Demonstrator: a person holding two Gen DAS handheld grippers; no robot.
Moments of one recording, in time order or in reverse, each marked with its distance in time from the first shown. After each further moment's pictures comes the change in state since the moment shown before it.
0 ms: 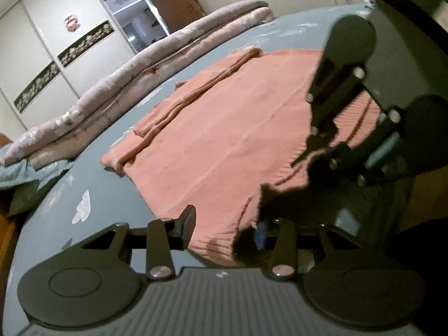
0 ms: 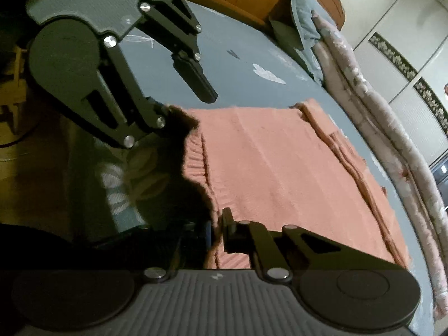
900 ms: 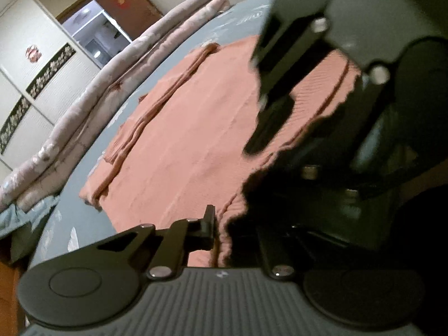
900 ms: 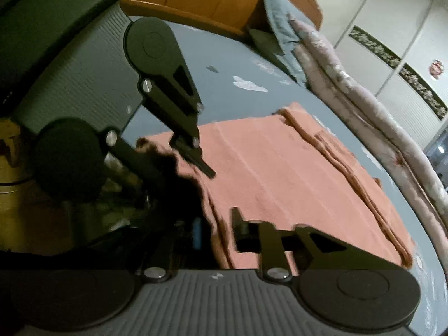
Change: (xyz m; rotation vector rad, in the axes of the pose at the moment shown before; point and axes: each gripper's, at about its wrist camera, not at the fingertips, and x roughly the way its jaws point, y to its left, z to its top) left arm 0.035 -0.025 0.030 0.139 0.026 -0.052; right arm -0.019 -0.017 -0.012 0.115 -0.066 -0.031
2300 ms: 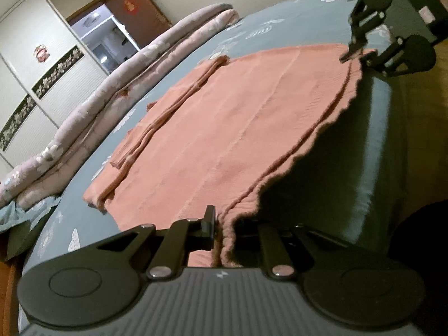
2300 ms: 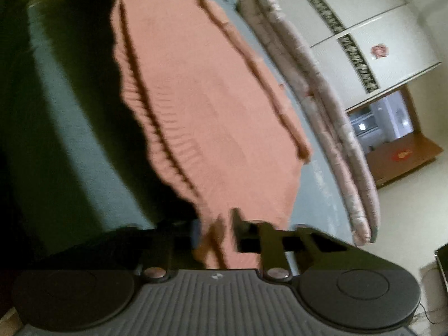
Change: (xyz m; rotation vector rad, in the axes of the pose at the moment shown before) left arm -0.012 0.007 -0.011 -0.029 -0.068 -0.006; right arm -0.034 -0.036 -0.123 -0.160 0.338 -0.406
